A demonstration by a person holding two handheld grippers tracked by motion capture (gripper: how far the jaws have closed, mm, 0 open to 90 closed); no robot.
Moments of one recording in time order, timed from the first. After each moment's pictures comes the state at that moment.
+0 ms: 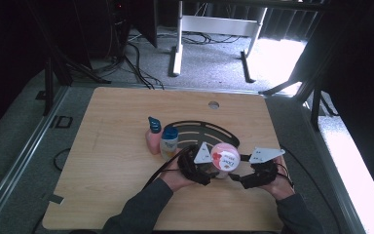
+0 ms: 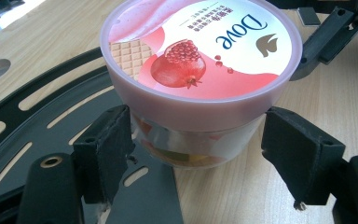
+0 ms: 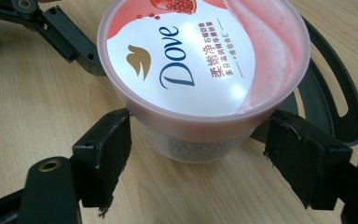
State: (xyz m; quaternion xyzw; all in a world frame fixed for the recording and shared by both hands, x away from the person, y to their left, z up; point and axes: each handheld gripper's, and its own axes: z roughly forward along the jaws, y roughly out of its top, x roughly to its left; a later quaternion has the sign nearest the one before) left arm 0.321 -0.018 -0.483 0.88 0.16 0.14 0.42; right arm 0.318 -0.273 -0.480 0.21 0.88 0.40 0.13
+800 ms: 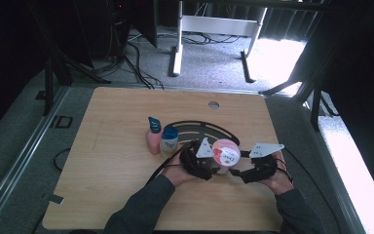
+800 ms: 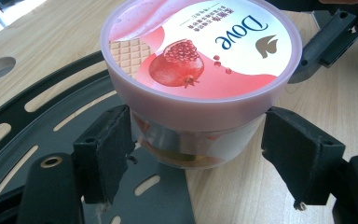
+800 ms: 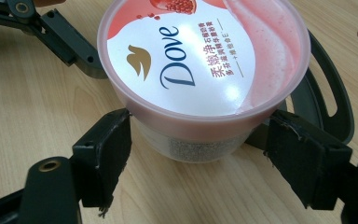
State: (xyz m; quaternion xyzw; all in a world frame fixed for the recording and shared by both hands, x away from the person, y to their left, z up) left arm 0.336 -0.023 -0.485 0.88 0.17 0.14 0.42; right arm 0.334 -0.276 -0.482 0.22 0.88 0.40 0.12
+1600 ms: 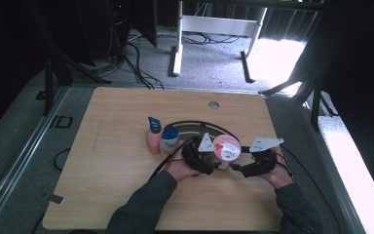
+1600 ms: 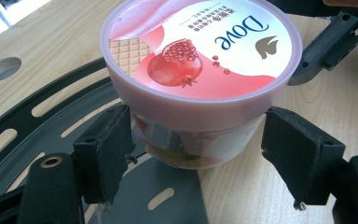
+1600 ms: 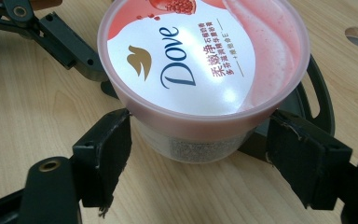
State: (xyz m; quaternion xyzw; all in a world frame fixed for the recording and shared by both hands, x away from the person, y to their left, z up) left arm 0.354 -0.028 -0.488 0.88 0.18 0.14 0.42; right arm 0.352 -0.279 -0.483 0.23 0.88 0.40 0.12
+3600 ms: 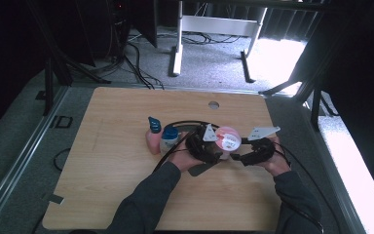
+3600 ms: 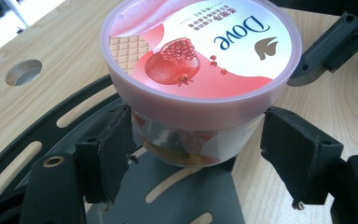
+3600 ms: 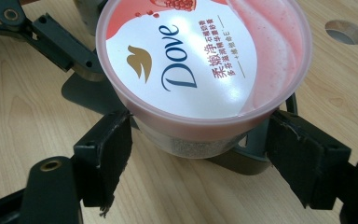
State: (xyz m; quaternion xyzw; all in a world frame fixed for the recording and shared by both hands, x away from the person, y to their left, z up) left arm 0.387 -0.038 -0.488 0.88 0.20 0.15 0.41; right arm 0.390 -0.281 -0.482 0.24 0.88 0.38 0.12
